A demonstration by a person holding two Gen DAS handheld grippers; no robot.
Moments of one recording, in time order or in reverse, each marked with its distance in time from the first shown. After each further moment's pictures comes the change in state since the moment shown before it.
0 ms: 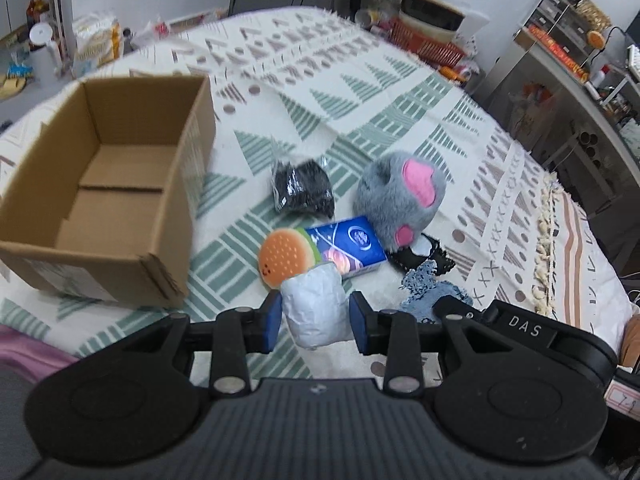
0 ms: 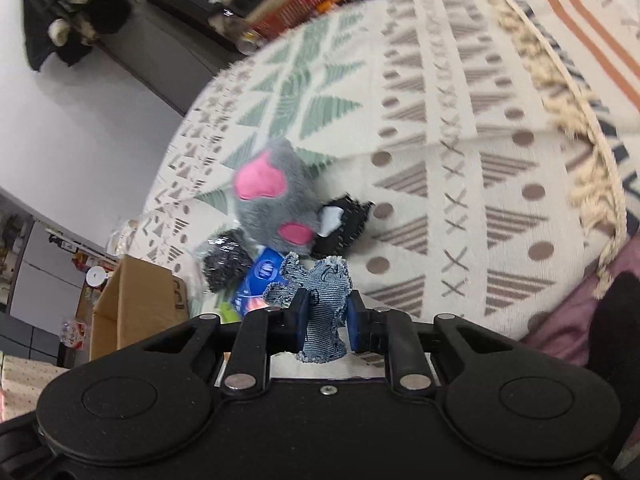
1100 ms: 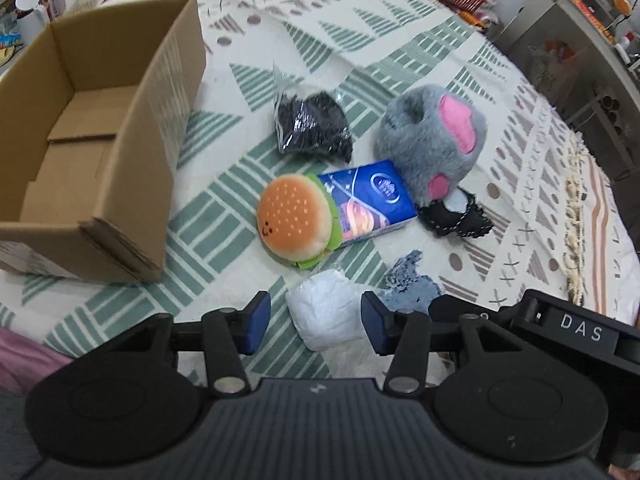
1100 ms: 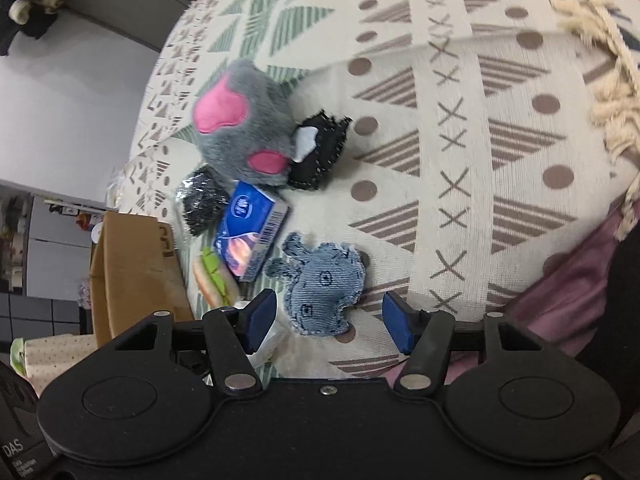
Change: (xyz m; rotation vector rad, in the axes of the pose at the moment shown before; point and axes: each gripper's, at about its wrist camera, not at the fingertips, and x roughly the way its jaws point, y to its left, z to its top) left arm 0.066 0.006 -0.006 -0.009 0.188 0.018; right arm 0.037 -0.019 -0.001 0.115 0.292 0.007
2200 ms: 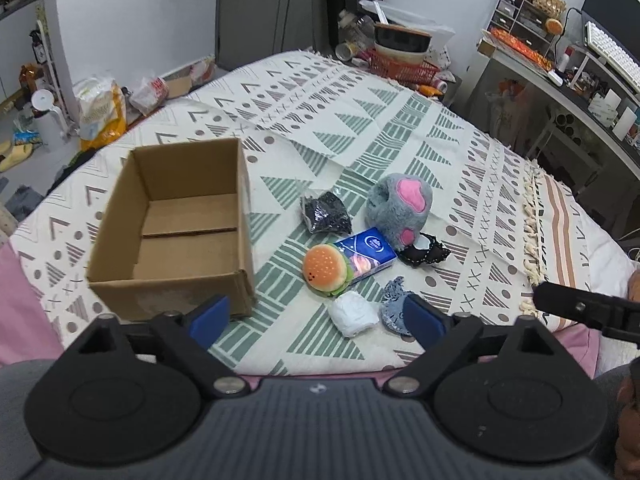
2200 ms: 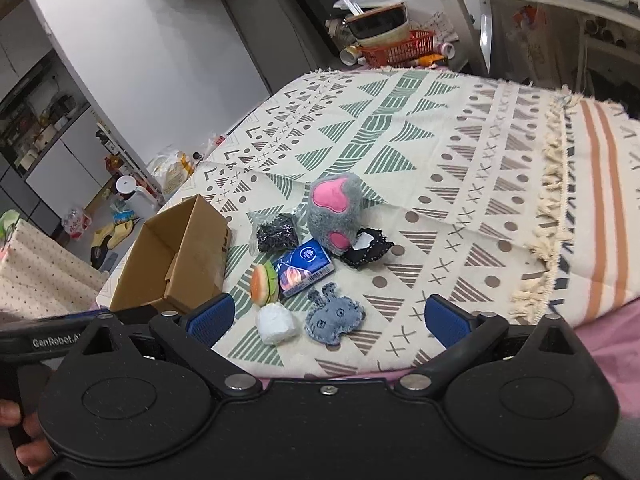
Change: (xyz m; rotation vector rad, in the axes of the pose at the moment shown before) left arm -0.142 0.010 -0.029 0.160 -0.249 0.026; right arm -0.139 0.048 -0.036 -0.522 -0.267 -0.025
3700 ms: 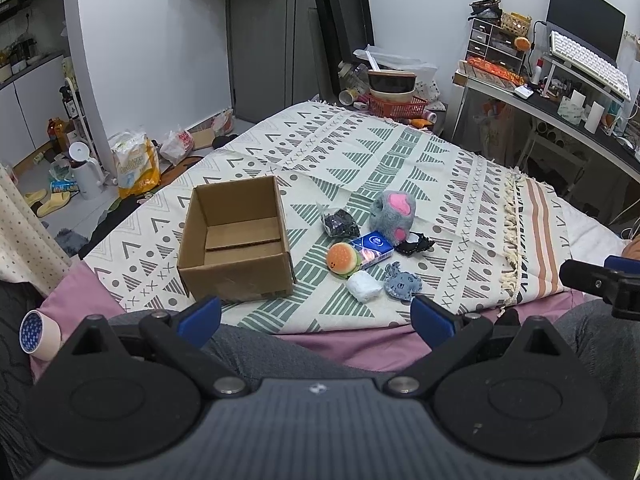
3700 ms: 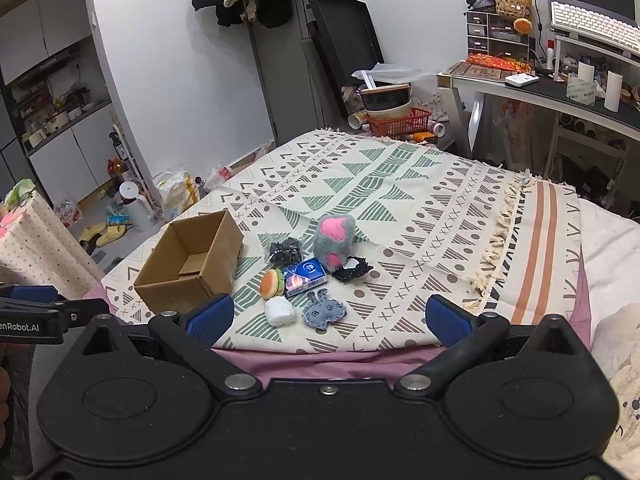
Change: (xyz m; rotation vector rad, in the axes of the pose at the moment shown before) left arm -0.149 -0.006 -0.055 0.085 -0.141 0.082; right arm -0.129 0.047 -0.051 -0.173 -0.178 -0.095
